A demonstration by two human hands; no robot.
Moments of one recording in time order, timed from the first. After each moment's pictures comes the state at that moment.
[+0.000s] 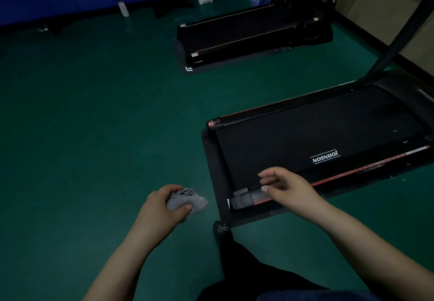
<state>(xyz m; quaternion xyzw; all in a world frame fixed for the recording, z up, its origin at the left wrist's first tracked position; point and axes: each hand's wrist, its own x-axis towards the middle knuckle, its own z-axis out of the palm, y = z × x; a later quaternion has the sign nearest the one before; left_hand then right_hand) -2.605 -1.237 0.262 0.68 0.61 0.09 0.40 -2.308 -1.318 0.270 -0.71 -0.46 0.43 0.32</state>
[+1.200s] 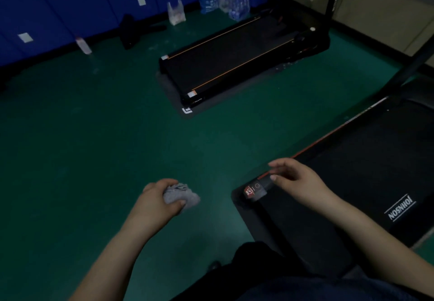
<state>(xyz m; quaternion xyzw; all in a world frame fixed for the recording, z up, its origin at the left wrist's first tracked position) -2.634 -0.554 0.267 0.78 0.52 0.01 0.34 -2.343 -0.721 0.254 -0.76 -0.35 0.37 0.42</state>
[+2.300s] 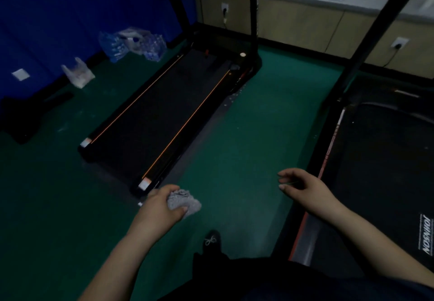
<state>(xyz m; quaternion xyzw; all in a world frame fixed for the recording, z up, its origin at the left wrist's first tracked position) -2.208 -0.071 0.245 0.88 0.32 -0.07 0.33 -2.027 -0.368 0.237 -0.84 -0.14 0.24 0.46</state>
